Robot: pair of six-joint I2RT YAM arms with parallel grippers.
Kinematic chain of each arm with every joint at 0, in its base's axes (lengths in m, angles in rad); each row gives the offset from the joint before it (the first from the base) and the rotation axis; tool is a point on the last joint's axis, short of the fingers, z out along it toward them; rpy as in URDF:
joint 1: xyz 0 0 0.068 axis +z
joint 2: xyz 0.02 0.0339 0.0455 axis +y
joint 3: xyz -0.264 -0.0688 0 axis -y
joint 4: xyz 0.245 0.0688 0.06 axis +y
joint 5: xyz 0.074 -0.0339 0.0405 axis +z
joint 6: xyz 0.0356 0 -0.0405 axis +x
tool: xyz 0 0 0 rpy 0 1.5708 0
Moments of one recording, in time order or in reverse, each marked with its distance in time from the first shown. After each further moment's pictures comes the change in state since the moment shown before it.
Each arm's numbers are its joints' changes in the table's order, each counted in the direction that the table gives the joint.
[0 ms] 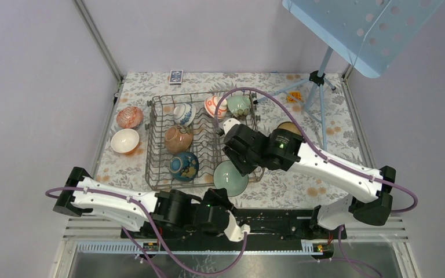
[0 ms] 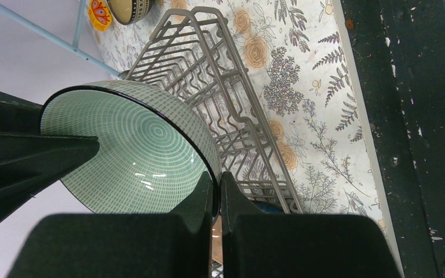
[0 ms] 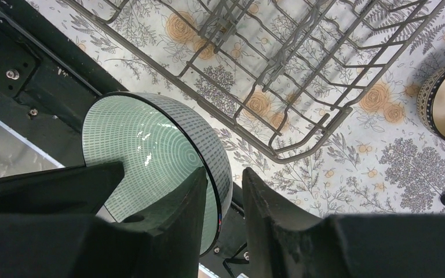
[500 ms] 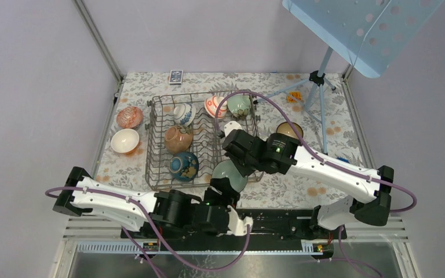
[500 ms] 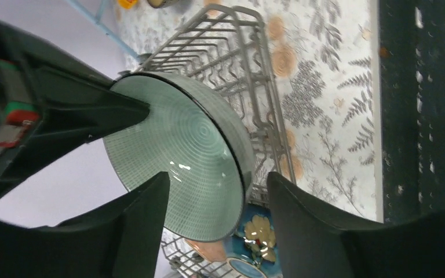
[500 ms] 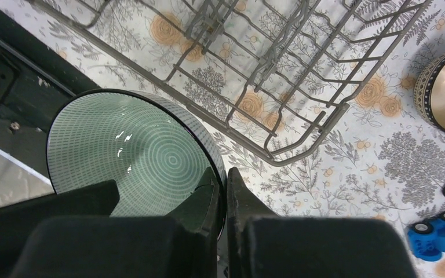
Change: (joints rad) left arm -0.009 -0.002 0.002 -0.040 0.072 -0.073; right arm 0.018 -0.001 -0.067 -0.033 -0.056 0.030
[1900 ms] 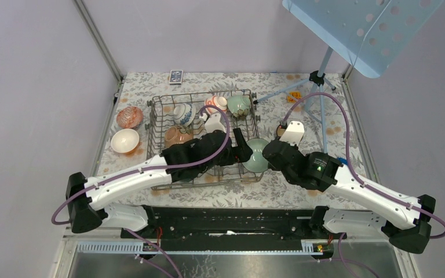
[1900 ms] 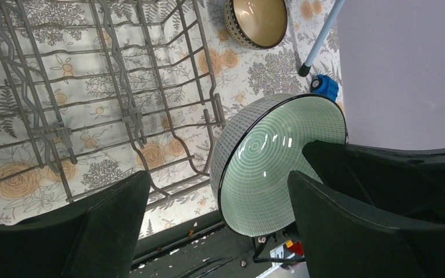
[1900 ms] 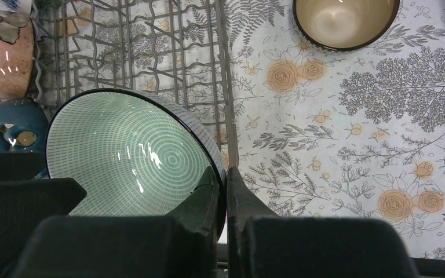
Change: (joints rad) left arm 0.622 0.143 0.190 -0.179 -0.290 -1.641; right arm -0.121 -0.414 -0.442 -0.184 -0.400 0.527
